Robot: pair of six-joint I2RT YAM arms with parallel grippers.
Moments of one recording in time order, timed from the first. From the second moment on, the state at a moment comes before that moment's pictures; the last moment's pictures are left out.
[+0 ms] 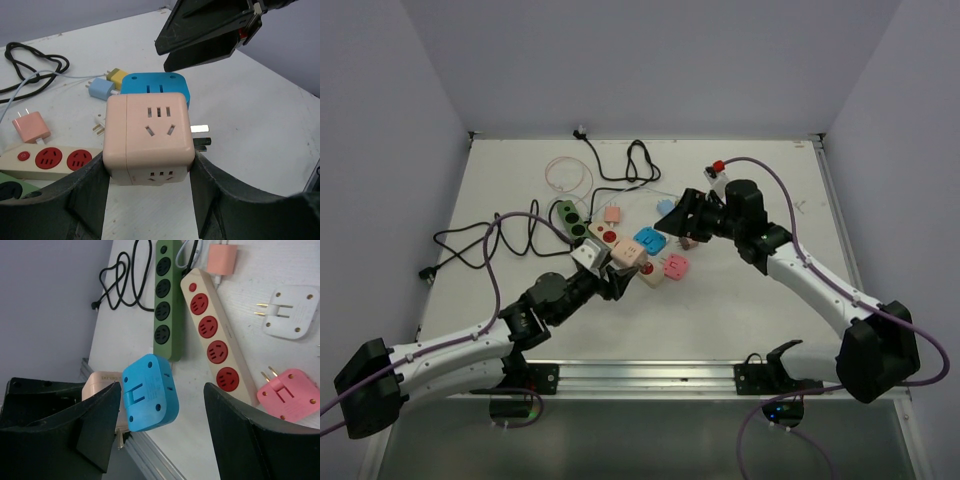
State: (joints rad) left arm -0.96 0.85 0.34 0.45 -0.22 -0.17; right arm 0.47 1.27 0.91 -0.09 -0.41 0.72
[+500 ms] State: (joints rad) left arm -0.96 0.91 0.34 0.64 -0.20 -0.12; right arm 0.47 1.31 0.91 0.01 -0.55 0.83
